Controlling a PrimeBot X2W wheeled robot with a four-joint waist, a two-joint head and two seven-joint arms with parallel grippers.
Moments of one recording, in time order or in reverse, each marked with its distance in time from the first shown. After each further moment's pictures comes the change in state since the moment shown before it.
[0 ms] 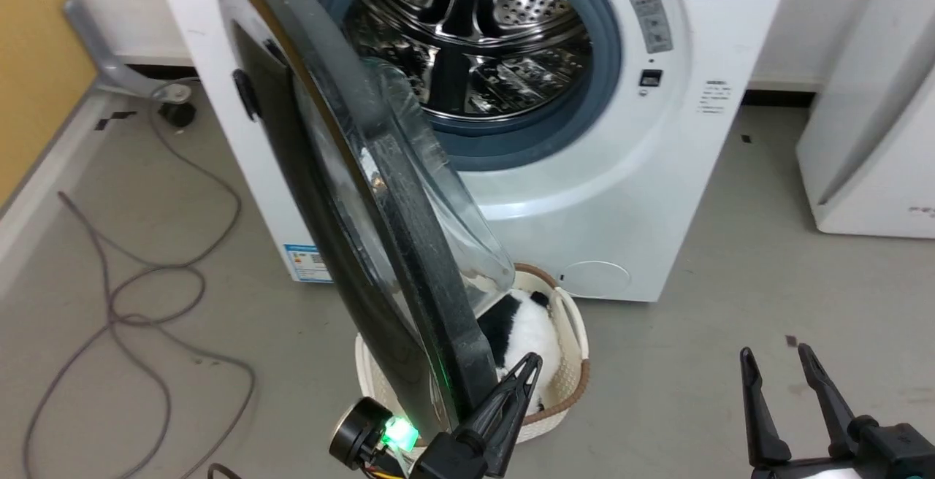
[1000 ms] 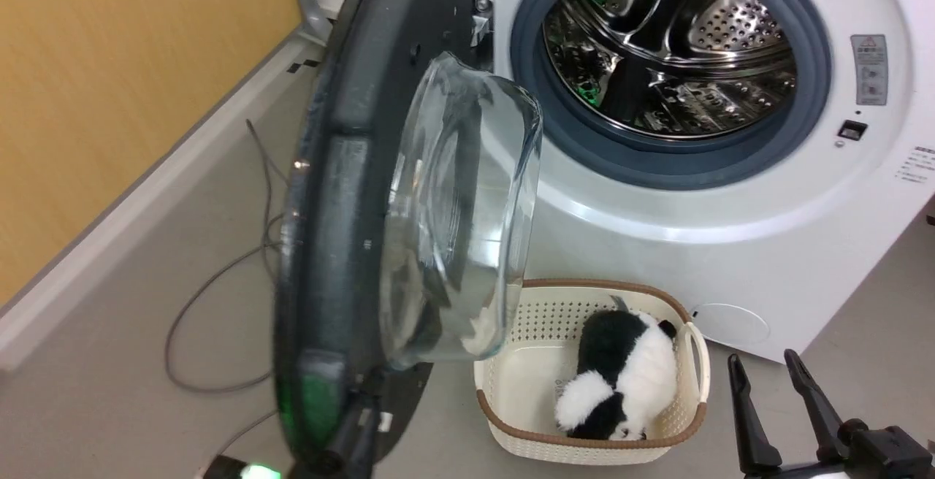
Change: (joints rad) left arm 0.168 0.131 0.160 -0.108 -0.040 0.133 -0.003; right arm 0.004 0.001 0.017 0.015 0.021 0.000 0.000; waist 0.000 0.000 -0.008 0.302
